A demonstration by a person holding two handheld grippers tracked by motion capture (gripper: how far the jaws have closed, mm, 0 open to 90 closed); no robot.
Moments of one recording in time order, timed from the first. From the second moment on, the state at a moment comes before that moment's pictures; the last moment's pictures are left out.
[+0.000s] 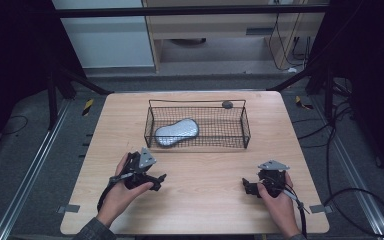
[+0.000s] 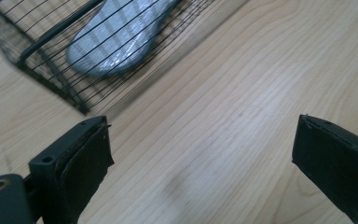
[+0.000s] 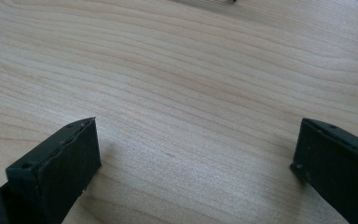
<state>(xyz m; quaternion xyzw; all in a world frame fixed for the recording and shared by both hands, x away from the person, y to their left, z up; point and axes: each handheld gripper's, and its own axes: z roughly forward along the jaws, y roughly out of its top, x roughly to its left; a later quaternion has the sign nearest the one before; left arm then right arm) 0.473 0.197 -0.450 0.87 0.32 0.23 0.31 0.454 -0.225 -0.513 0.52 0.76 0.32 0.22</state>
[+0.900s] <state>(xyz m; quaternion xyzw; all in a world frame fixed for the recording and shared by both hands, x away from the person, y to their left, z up) 0.502 0.274 -0.482 0.82 0.45 0.25 0.27 0.454 -0.225 -0.513 0.52 0.76 0.33 0.22</state>
